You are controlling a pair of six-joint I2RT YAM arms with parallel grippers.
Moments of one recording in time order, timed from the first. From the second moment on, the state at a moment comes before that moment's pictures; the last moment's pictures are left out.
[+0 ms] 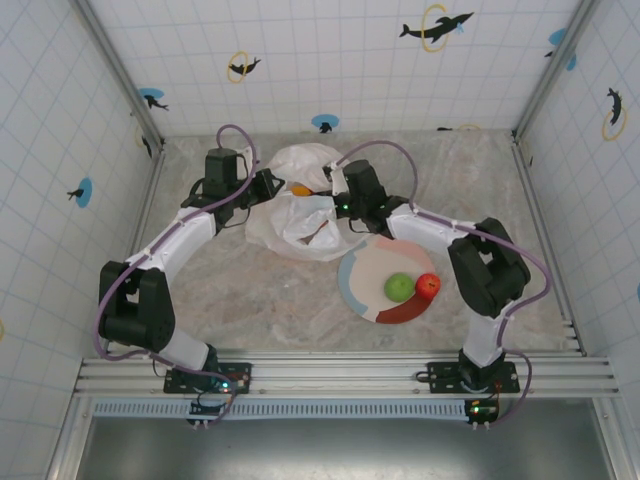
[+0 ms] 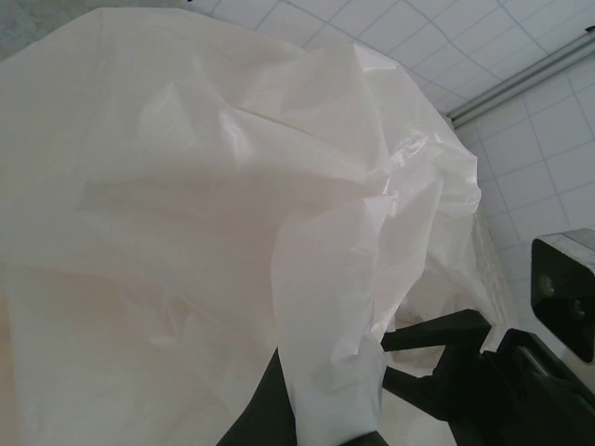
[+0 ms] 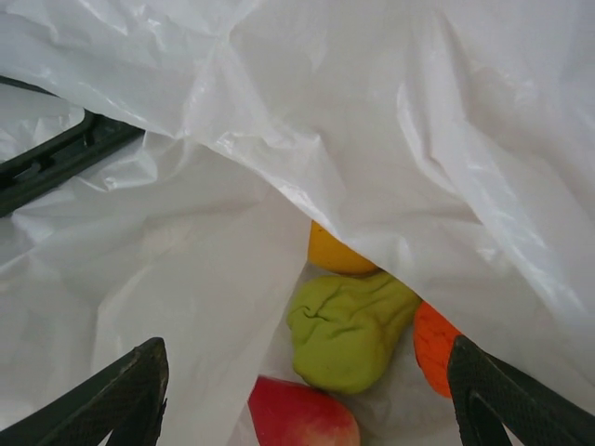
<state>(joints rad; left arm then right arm) -0.26 1.53 1.09 -0.13 0.49 -0.52 0.67 1.84 1.25 0.05 -0.37 0.44</state>
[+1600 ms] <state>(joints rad) -0.26 1.53 1.09 -0.13 0.48 -0.52 0.69 1.18 0.80 -0.69 0.04 0.29</state>
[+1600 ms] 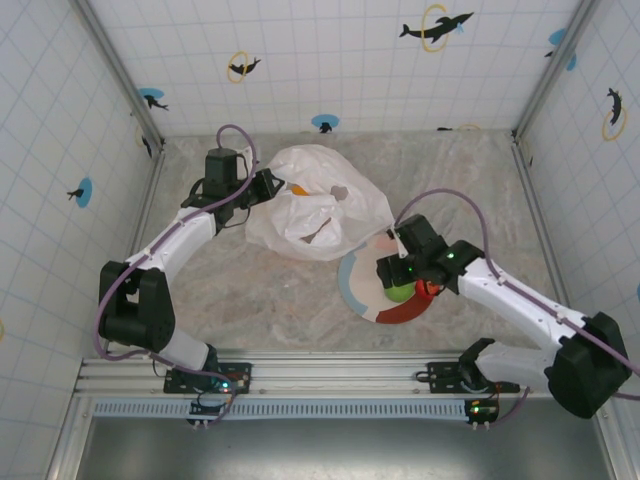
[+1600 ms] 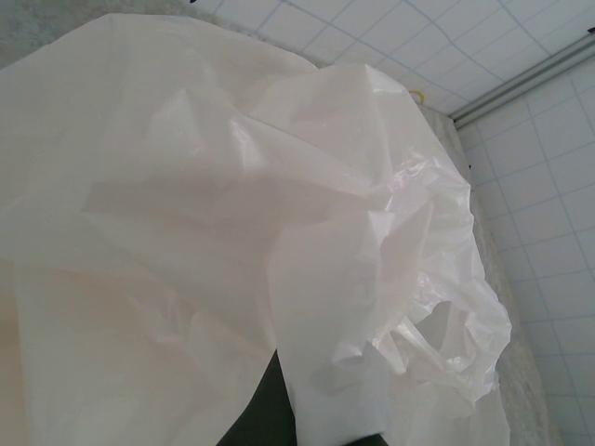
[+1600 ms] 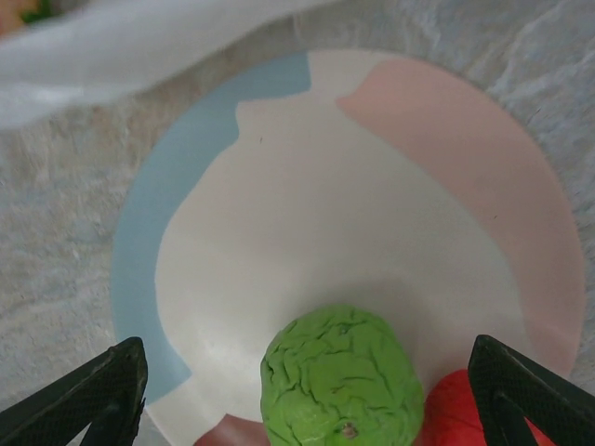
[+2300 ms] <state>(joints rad) -0.26 1.53 1.09 -0.13 0.48 -0.52 0.86 1.38 0.80 -0.74 0.12 0.30</state>
